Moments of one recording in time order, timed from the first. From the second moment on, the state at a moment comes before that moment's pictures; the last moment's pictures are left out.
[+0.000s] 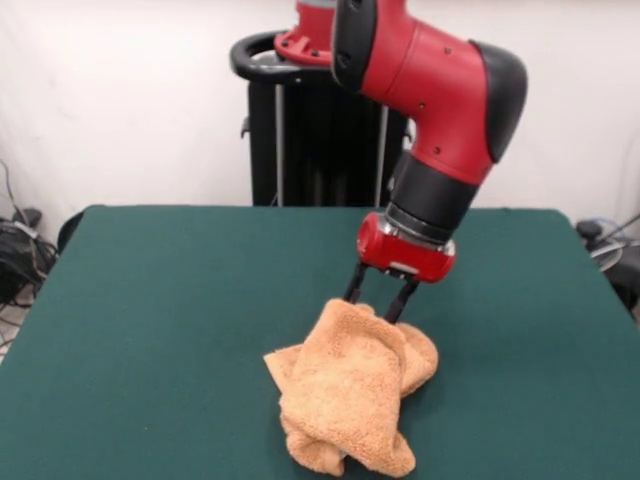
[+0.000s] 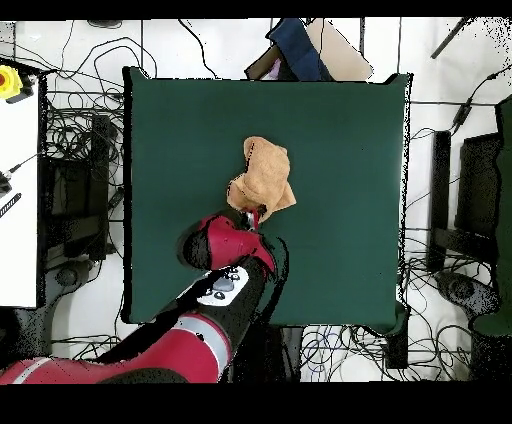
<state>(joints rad) 0.24 -0.32 -0.42 1.72 0.15 0.00 1.57</state>
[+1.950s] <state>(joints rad) 0.22 -0.53 -0.38 1.75 0.25 0.25 1.59</state>
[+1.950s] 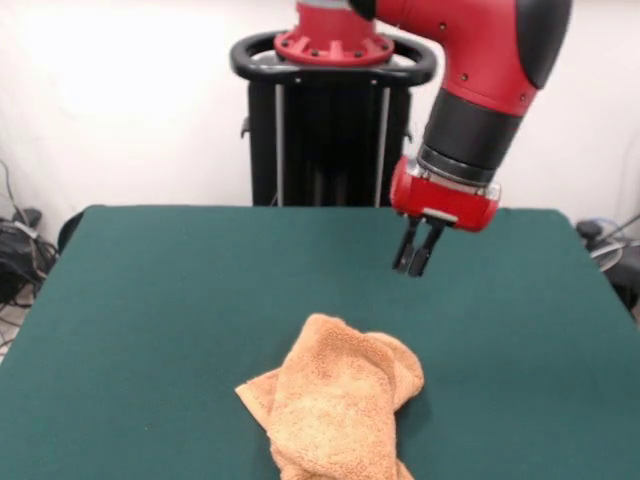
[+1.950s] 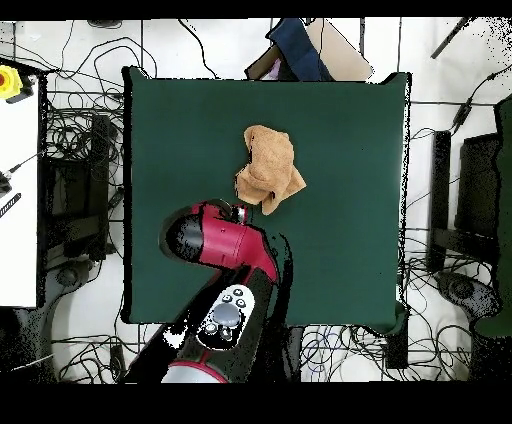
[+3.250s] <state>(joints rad) -0.07 -0.55 -0.20 1.75 -0.02 0.17 1.59</state>
